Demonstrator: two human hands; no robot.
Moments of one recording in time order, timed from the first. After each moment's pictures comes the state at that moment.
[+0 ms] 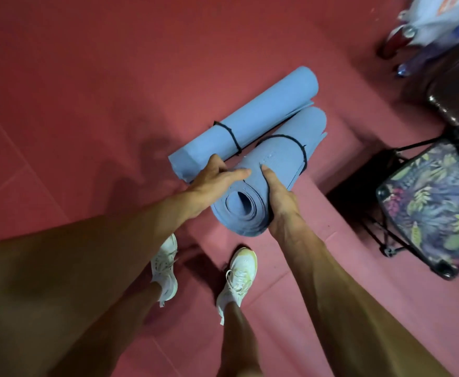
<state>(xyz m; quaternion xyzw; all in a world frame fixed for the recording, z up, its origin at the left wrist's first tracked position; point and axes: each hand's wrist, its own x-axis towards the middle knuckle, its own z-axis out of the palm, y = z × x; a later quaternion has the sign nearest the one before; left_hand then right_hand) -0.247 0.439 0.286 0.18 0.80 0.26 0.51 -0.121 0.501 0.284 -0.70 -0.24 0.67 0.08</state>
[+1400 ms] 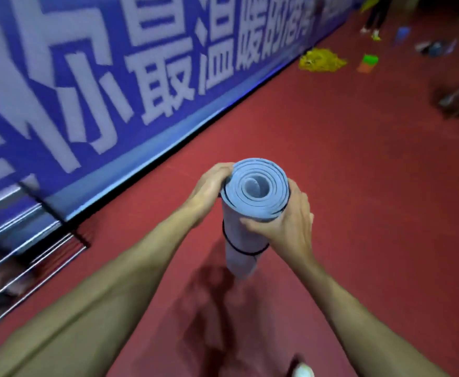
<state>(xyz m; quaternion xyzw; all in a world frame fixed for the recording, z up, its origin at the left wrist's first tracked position) -0.201 -0.289 0.812 -0.10 0.75 0.65 -0.06 -0.202 -0.120 0.784 0.12 -0.90 0.41 0.11</state>
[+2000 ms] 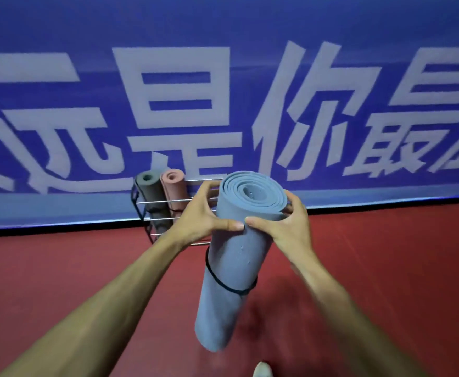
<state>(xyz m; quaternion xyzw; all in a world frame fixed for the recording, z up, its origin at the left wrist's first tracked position) -0.010 -0.595 0.830 -0.35 0.70 0.54 -0.31 -0.189 -0.516 0.806 0.41 -0.65 0.59 -0.25</state>
